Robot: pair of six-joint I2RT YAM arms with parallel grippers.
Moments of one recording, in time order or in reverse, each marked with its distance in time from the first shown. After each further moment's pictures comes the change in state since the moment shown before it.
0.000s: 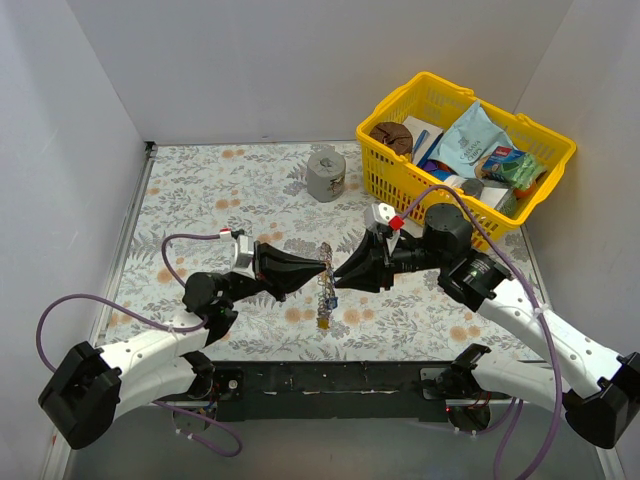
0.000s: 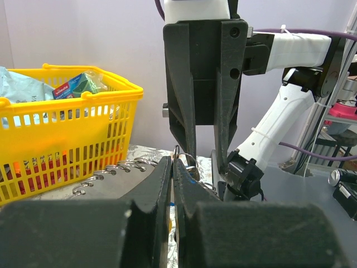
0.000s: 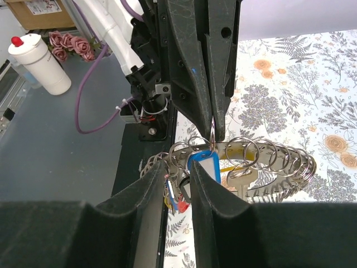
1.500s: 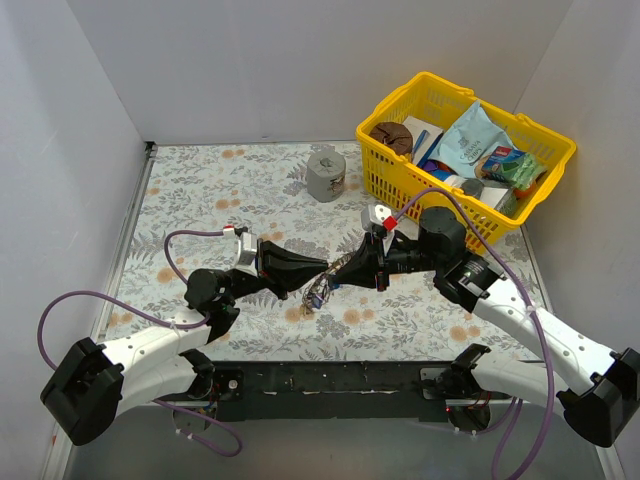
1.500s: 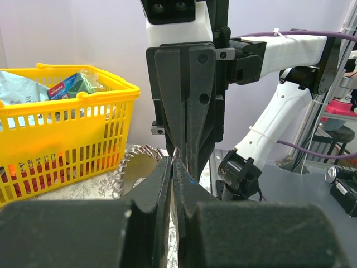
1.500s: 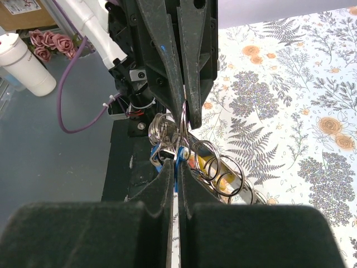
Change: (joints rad) left arm 0.000 0.030 0.027 0.000 0.023 -0.002; right arm -0.005 0.018 -0.048 0.023 0.058 0.004
